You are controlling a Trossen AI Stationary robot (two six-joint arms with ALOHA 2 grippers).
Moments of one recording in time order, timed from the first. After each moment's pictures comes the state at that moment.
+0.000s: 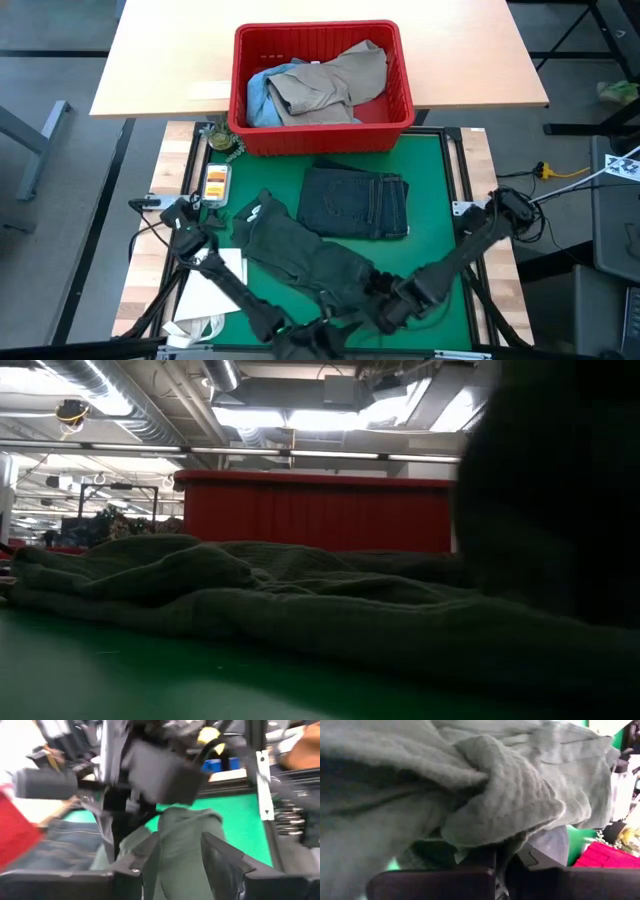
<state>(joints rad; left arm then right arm) -0.72 2.32 1.82 0.10 -1.09 -0.10 0.68 1.80 1.43 -0.89 0.50 -0.54</state>
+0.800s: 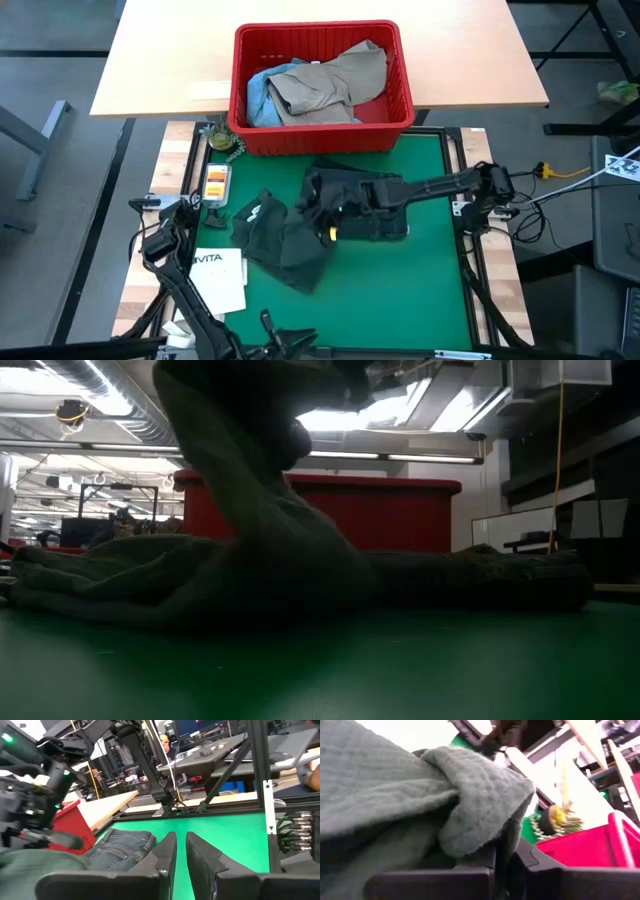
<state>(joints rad) -0.95 2.19 1.82 -0.10 -1.46 -0.18 0.10 1.80 1.49 -0.24 0.17 -0.67</state>
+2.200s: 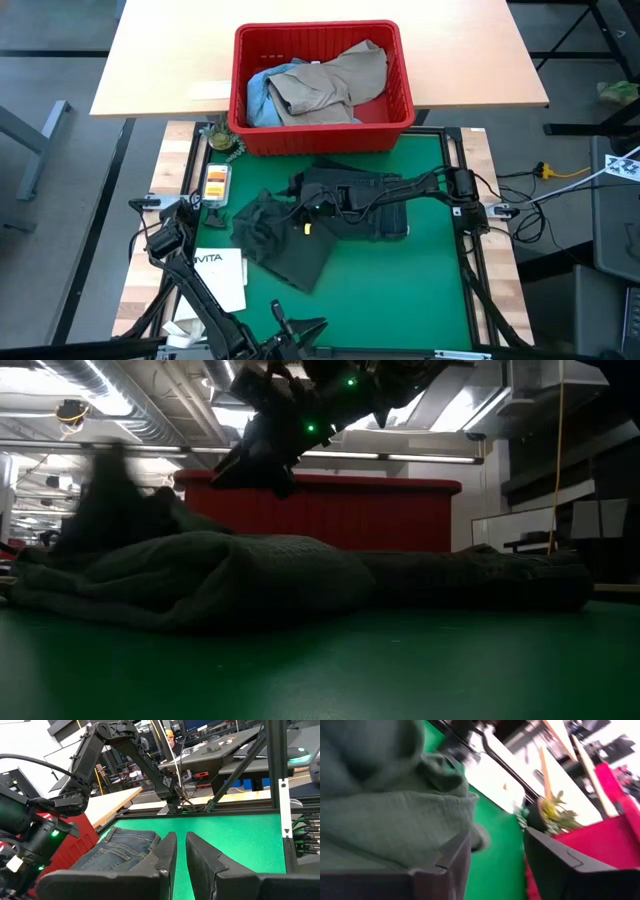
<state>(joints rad) -0.88 2.19 1.82 -0.10 -1.42 -0.18 0.02 2.07 1.49 0.13 0.26 -0.71</state>
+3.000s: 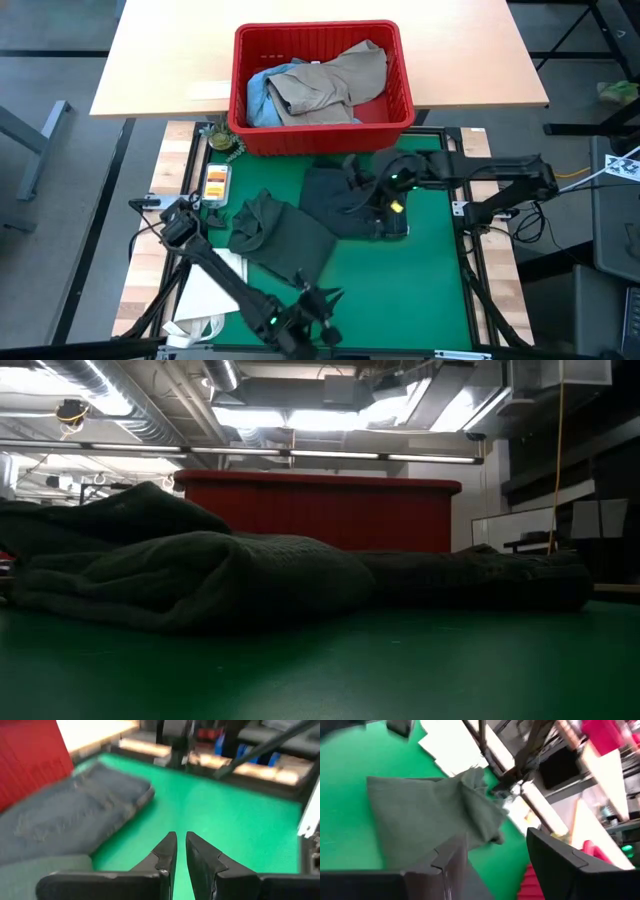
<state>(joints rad) -0.69 2.19 1.82 -0.48 -1.12 -0.82 0.03 1.45 1.49 -0.60 -0.13 -0.86</state>
